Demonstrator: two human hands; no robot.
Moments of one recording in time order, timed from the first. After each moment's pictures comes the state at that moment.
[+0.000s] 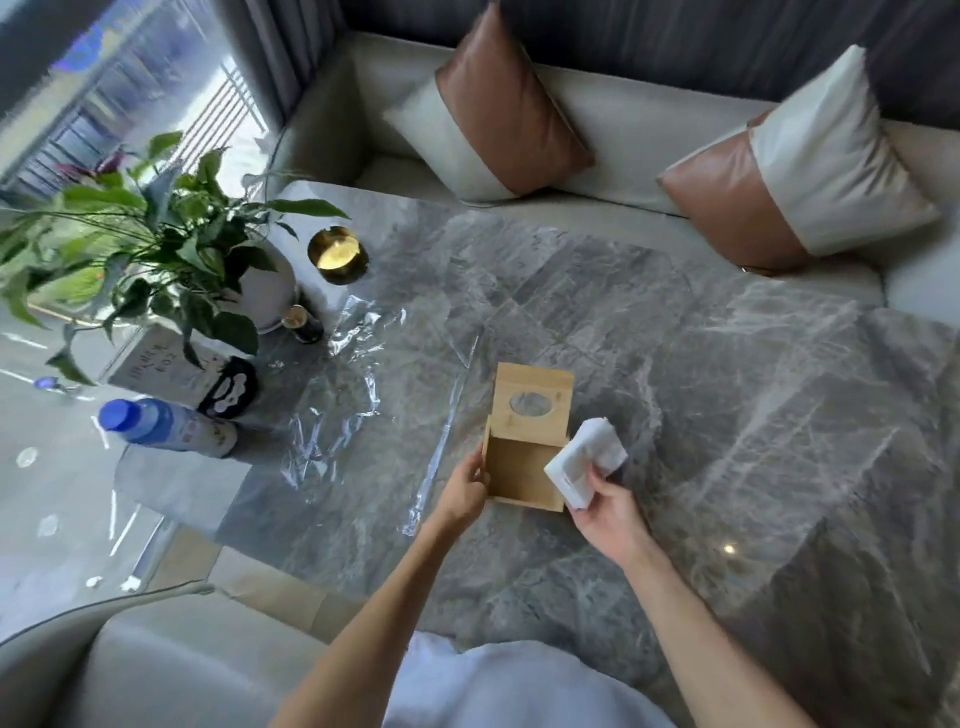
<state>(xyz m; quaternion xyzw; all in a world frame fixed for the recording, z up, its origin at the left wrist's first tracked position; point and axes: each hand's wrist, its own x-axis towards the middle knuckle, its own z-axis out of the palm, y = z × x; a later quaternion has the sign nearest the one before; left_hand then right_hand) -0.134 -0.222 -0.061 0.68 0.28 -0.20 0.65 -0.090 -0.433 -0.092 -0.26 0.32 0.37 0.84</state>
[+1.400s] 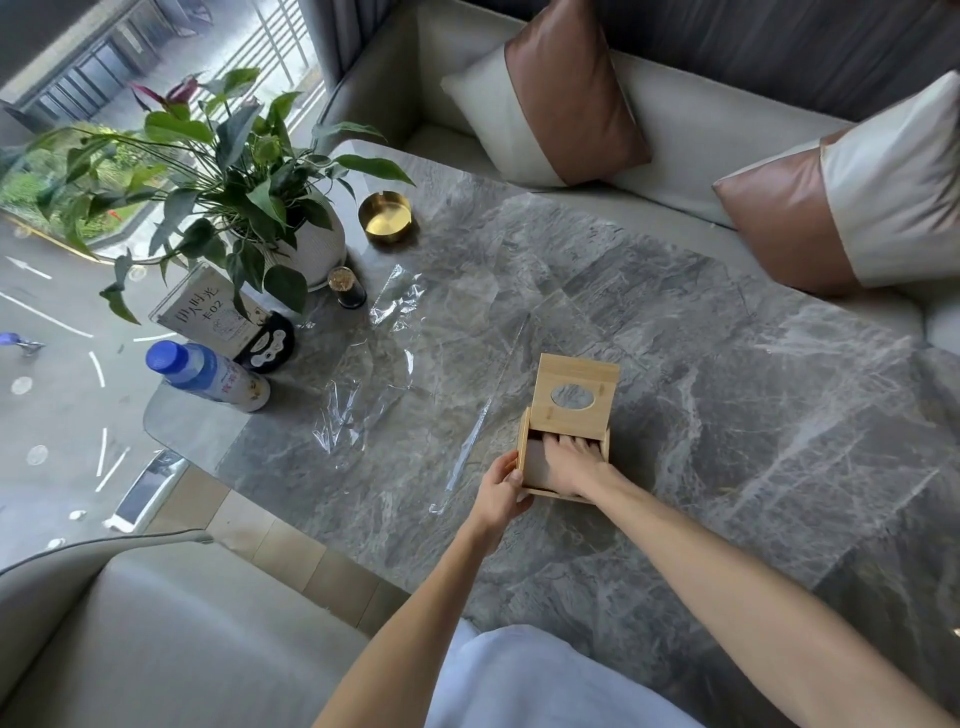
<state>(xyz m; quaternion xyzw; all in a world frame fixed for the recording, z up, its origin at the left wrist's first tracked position) -0.159 -0.226 -0.078 0.51 0.38 -0.17 0.75 -0.050 -0.318 -0.083 -0.87 -0.23 0.43 -0.07</state>
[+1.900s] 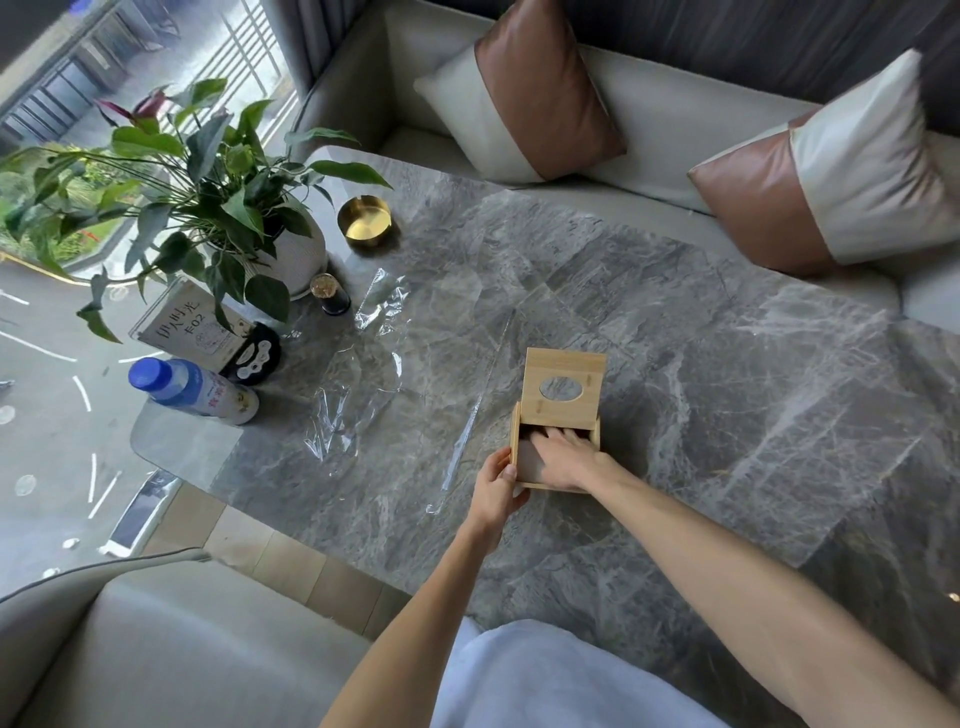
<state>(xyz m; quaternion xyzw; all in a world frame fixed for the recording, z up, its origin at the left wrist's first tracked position) -0.162 -0.230 -0.076 0.52 0.39 -0.16 0.74 -0.050 -0.323 -0.075 -0.86 -0.26 0.44 -0.04</state>
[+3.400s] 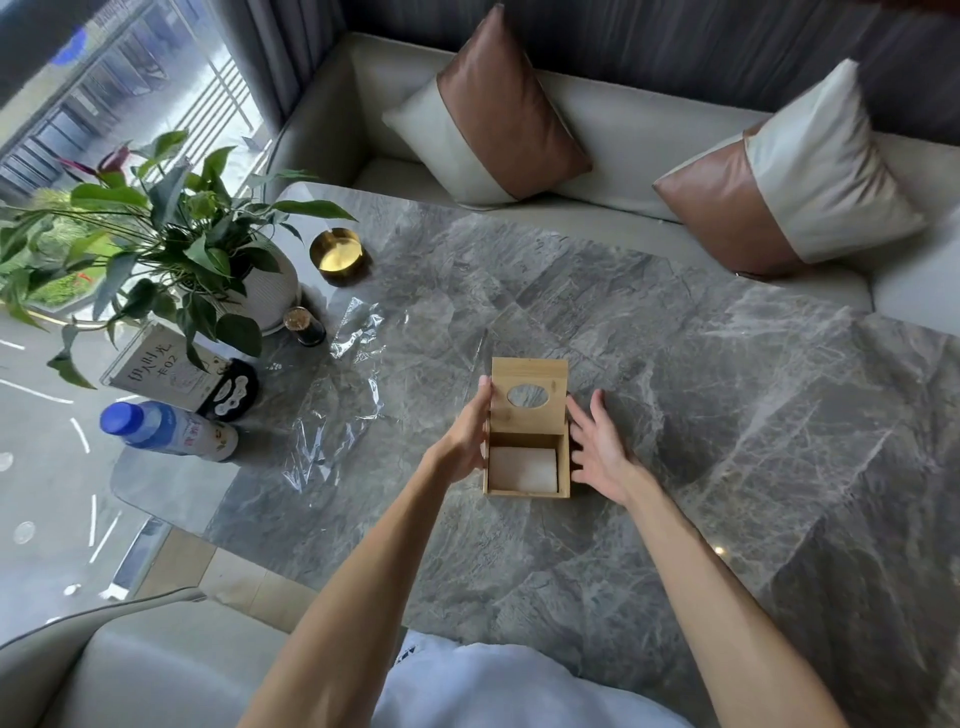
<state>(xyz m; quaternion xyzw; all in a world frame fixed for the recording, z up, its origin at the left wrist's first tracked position) -0.064 -0.192 -0.020 0.54 0.29 -0.30 0.73 -0.020 -0.389 -0.052 -0.55 0.23 0.47 0.65</state>
